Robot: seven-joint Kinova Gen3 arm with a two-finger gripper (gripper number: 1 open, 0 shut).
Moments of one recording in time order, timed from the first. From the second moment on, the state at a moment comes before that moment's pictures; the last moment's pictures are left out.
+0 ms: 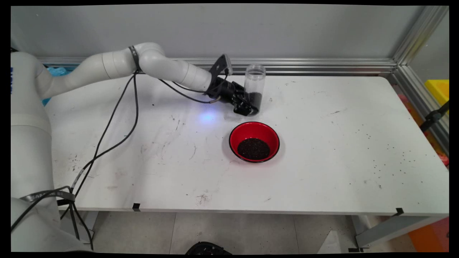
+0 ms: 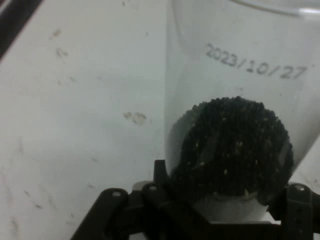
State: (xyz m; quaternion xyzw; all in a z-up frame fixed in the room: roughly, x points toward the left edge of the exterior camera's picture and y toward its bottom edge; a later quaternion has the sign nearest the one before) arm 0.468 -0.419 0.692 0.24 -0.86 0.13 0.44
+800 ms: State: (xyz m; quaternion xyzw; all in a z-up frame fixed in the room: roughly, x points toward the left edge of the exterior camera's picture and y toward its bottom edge) arm 0.483 -0.405 0.771 0.20 -0.87 0.18 0.42
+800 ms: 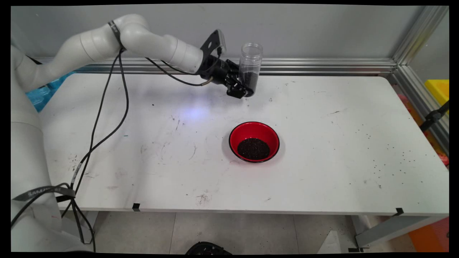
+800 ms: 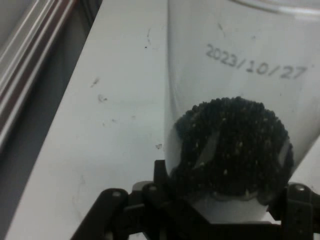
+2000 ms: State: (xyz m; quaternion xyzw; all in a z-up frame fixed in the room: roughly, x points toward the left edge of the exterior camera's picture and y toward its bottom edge) arm 0.460 -0.352 0.793 -0.12 -0.89 0.36 0.26
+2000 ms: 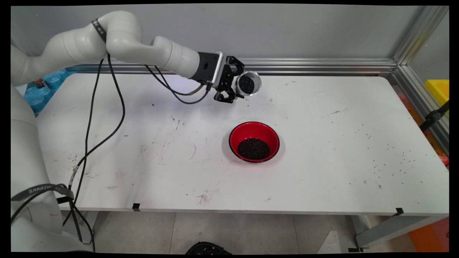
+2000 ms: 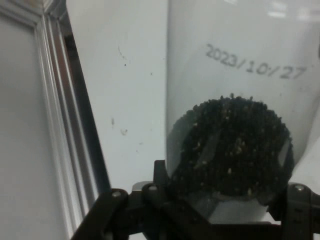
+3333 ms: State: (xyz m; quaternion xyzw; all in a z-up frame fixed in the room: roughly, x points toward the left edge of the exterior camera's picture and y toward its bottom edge) arm 0.421 -0.348 0.779 -0.43 -0.73 0.52 0.09
